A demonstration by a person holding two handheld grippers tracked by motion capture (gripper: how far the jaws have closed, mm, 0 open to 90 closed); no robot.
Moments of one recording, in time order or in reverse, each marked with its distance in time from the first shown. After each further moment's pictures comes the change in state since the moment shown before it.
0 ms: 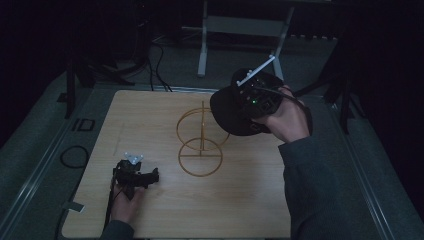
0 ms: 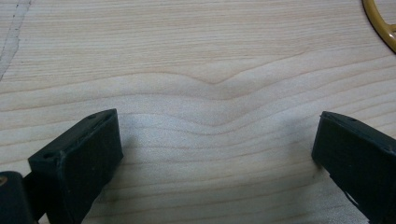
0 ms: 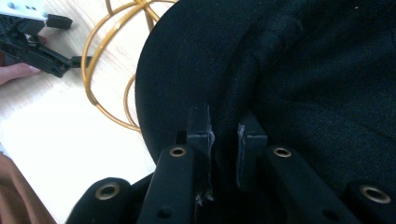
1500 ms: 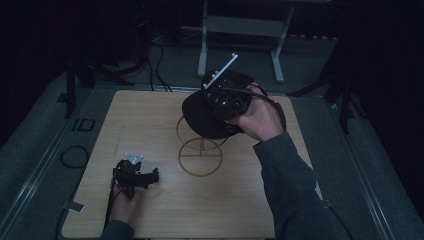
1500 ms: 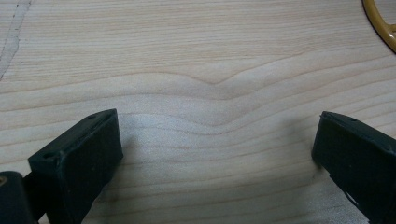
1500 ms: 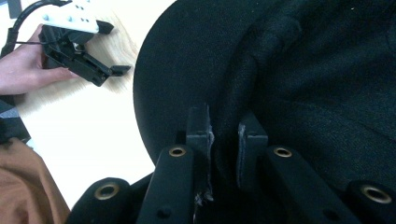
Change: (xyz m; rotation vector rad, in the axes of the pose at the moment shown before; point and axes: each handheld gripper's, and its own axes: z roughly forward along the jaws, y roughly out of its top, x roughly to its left) left arm 0.000 0.000 0.000 0.001 0.000 0.003; right arm 0.047 0.044 0.015 0.026 0.062 -0.113
